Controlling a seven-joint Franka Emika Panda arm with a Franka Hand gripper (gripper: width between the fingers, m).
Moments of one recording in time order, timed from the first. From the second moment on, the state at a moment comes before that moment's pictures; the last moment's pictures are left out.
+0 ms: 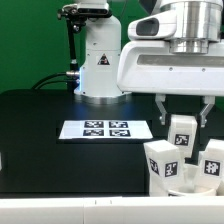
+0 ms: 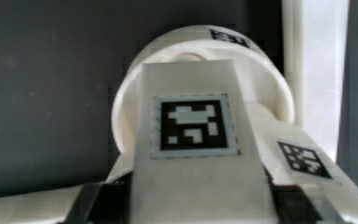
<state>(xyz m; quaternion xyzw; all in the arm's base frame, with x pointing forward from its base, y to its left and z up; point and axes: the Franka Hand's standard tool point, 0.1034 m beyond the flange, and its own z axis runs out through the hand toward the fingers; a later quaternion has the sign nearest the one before) 0.584 0.086 0.099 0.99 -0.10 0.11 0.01</state>
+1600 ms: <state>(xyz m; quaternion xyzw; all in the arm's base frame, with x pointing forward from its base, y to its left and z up) 0.592 0.078 0.095 0.99 -0.16 -0.04 -0.01</state>
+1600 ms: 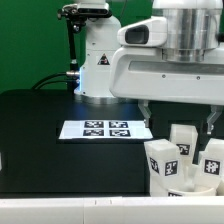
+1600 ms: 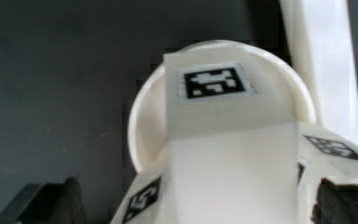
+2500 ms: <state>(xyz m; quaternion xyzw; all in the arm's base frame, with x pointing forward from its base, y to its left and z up) 0.593 0.092 0.088 0.98 -0.21 -0.01 -0.01</state>
